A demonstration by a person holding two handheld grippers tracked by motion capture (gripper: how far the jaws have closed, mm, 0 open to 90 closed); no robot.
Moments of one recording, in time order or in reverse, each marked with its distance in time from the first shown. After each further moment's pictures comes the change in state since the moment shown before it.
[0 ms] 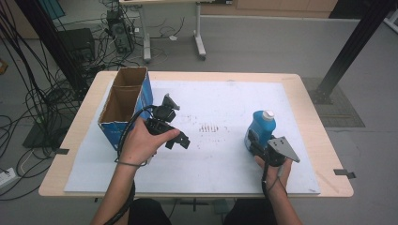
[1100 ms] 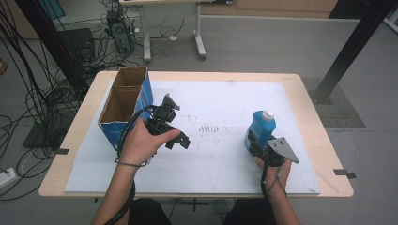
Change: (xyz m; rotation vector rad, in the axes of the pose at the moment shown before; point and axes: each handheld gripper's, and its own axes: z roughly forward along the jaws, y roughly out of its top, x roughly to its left) left arm -0.001 0.000 -0.002 -0.004 0.003 0.001; right arm 0.001 -0.001 0.000 -0.011 -0.010 -0.003
